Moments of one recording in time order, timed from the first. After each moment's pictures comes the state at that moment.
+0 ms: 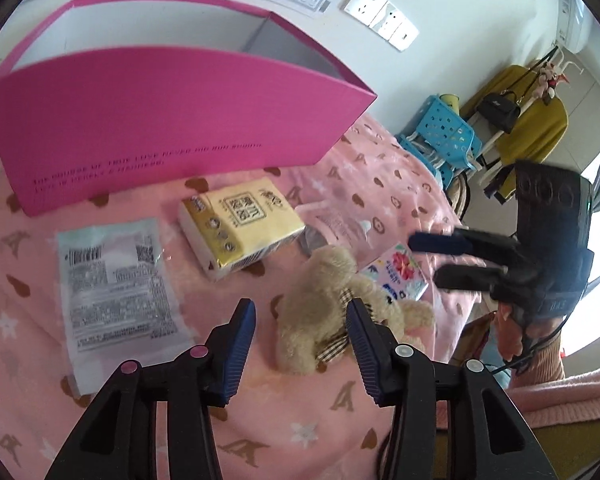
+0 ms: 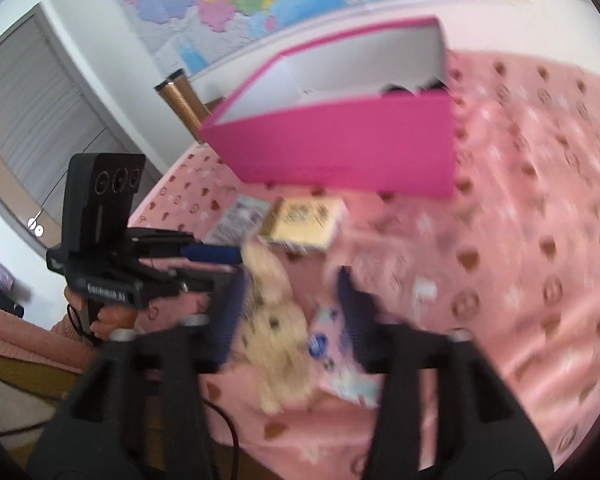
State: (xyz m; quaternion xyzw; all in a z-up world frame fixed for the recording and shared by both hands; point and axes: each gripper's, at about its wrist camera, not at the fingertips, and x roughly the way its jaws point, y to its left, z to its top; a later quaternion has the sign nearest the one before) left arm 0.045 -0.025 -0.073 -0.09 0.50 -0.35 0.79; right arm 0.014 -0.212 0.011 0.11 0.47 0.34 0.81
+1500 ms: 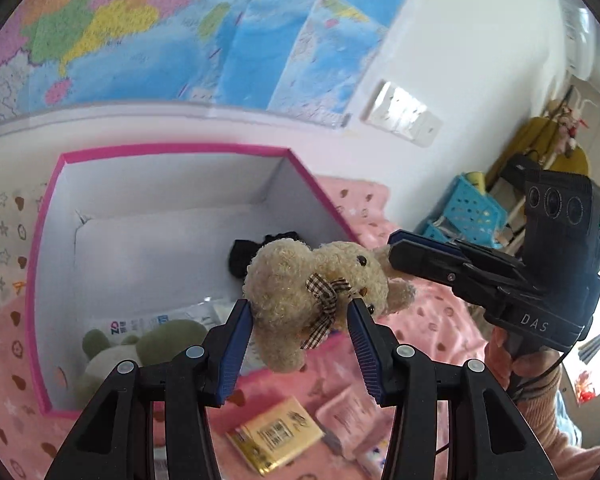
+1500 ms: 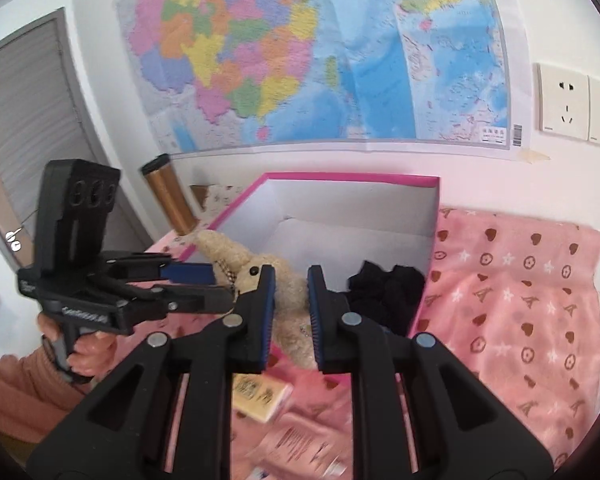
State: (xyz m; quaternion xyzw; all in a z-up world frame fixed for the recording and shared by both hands) left arm 0.159 -0.041 0.024 -0.09 0.41 -0.28 0.86; right arm 0.129 -0.208 0.095 0.07 0.35 0.33 0.88
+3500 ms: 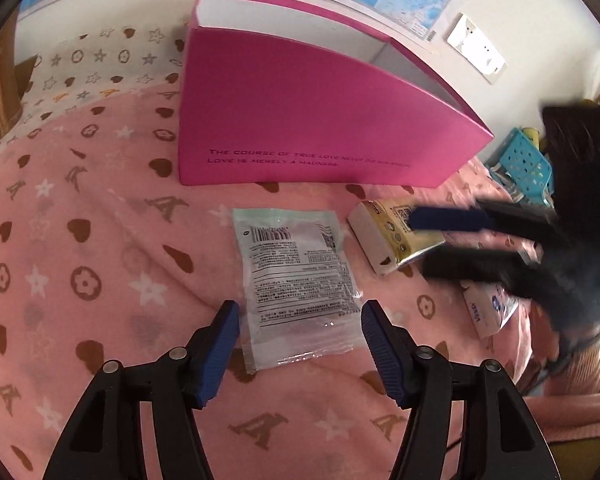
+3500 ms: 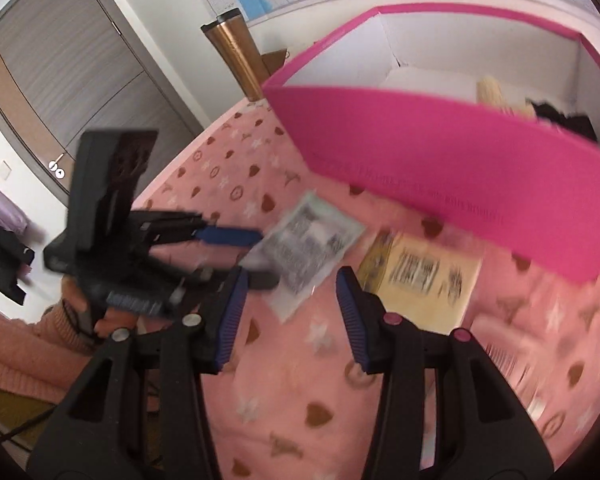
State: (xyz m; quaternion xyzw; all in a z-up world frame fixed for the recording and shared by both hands) left arm 0.053 0.044 -0.089 -0.08 0.50 -0.20 0.84; right arm 0.066 -0.086 -0.002 0.04 0.48 0.44 0.76
